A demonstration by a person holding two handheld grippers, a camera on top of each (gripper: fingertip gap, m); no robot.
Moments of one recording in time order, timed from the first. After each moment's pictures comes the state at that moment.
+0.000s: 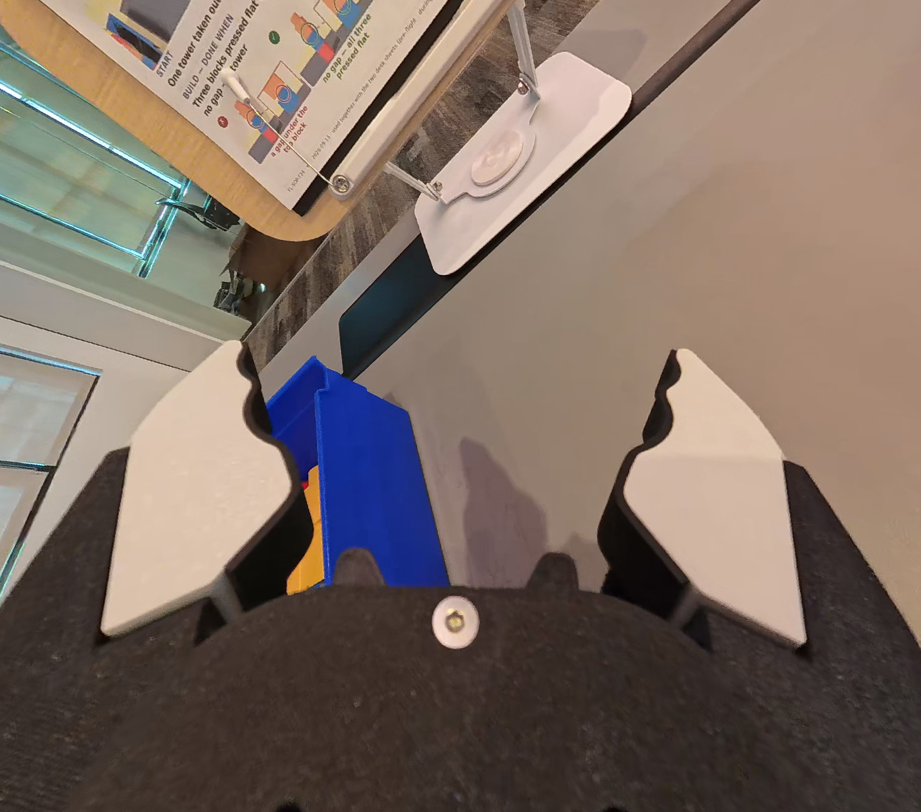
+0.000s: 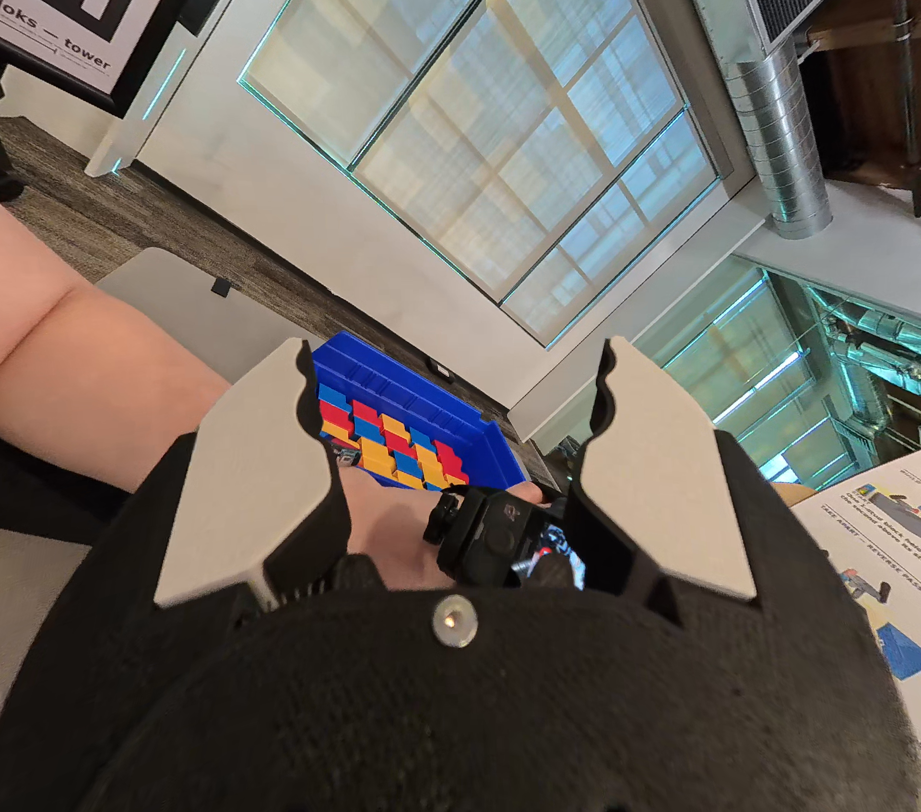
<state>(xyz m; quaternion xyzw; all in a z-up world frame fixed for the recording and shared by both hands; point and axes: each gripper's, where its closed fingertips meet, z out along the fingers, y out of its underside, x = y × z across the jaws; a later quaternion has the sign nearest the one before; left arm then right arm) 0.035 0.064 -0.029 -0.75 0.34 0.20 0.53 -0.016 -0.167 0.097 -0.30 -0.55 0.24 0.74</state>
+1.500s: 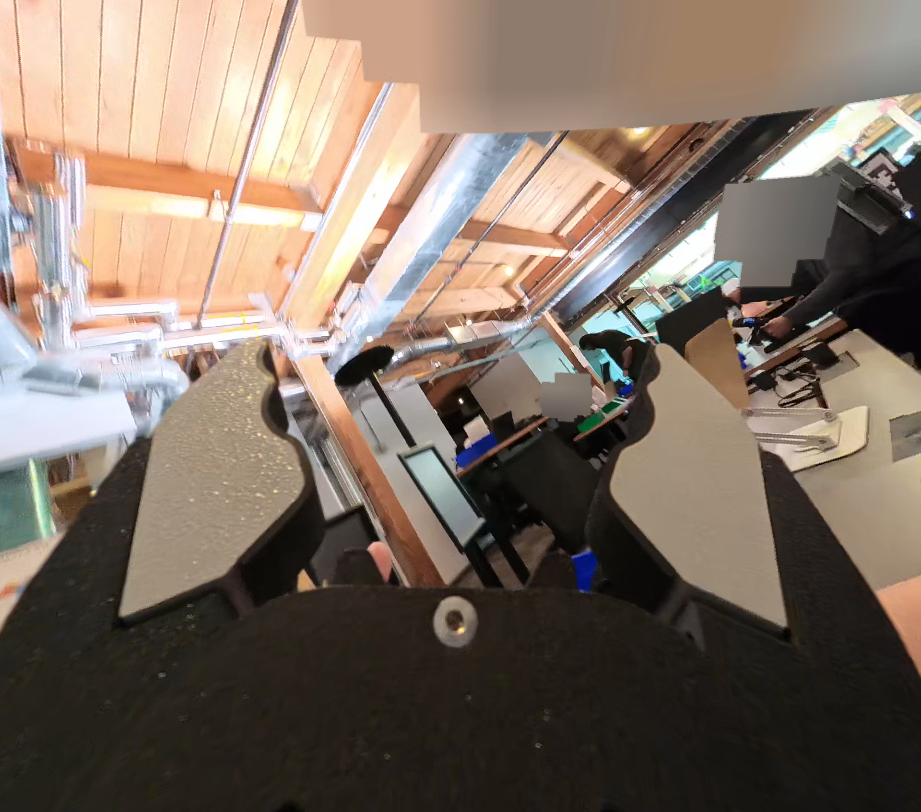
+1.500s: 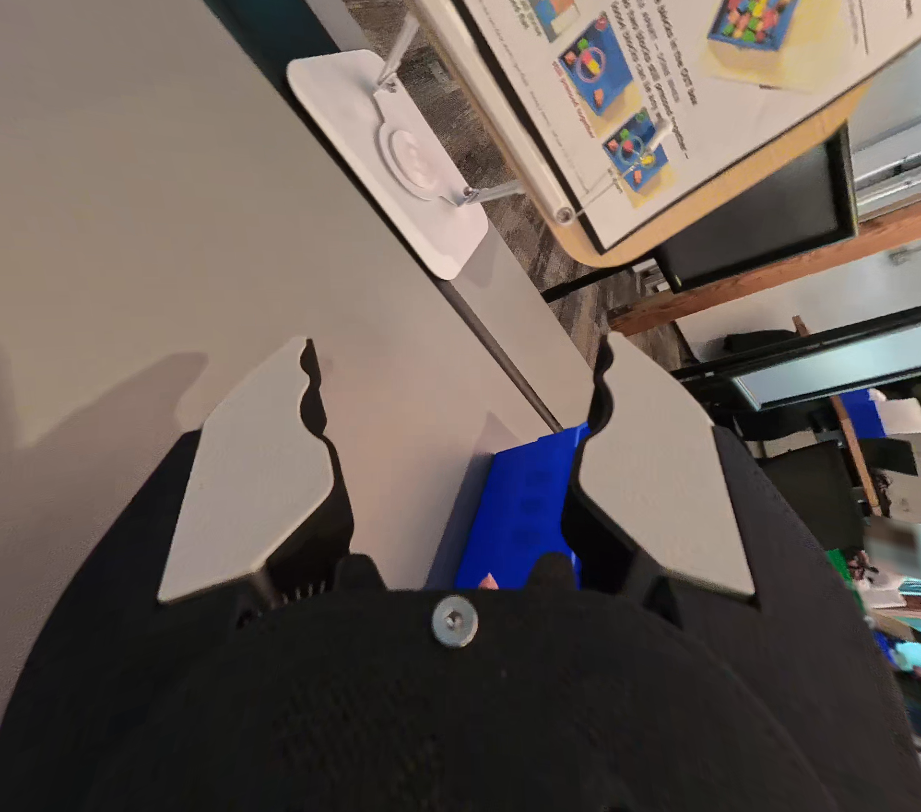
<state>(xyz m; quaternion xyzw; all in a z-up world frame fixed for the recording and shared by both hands) 0.130 -0.222 0.167 -0.18 0.36 -0.26 0.88 0.143 0.057 -0.015 -0.73 -0.37 -0.24 0.52</state>
